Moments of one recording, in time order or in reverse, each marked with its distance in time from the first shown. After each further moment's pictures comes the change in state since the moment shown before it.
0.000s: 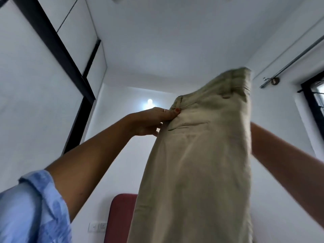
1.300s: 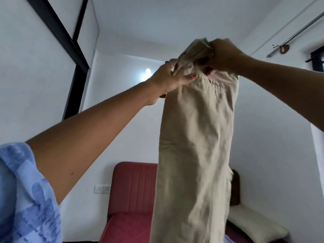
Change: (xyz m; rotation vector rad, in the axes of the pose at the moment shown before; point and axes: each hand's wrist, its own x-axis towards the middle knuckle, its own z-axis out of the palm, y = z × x) left_hand -0.006 -0.005 0.032 0.072 0.331 0.187; right_hand 0.107 -0.010 -0.014 -1.396 0.448 -0.014
